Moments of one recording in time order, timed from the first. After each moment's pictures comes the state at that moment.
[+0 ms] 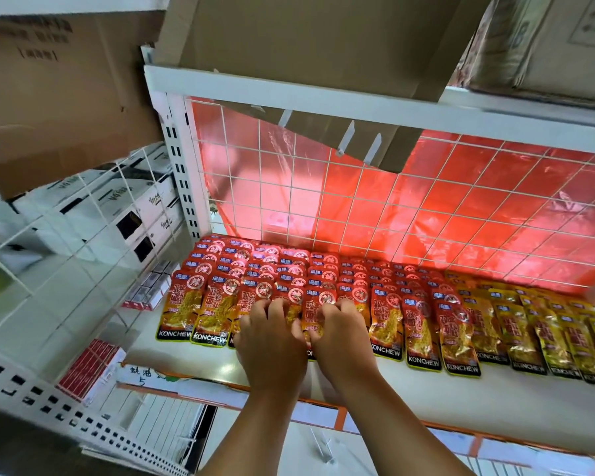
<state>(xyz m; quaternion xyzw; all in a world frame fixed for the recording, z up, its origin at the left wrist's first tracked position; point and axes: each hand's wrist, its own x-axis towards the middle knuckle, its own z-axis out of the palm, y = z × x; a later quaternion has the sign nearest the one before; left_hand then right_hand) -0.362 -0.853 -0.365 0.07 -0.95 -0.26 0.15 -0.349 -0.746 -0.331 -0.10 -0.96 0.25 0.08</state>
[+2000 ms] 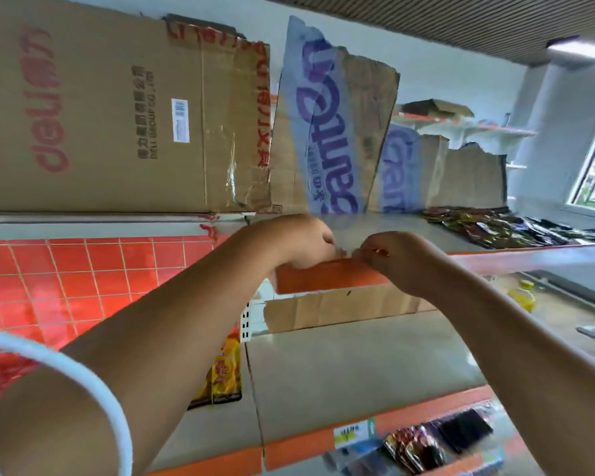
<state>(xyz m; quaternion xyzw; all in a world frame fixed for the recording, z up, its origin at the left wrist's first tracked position) -0.135 -0.243 0.025 -0.48 -0.87 -0.13 -0.02 -0.012 -0.081 -0.004 -0.14 -0.96 0.11 0.20</state>
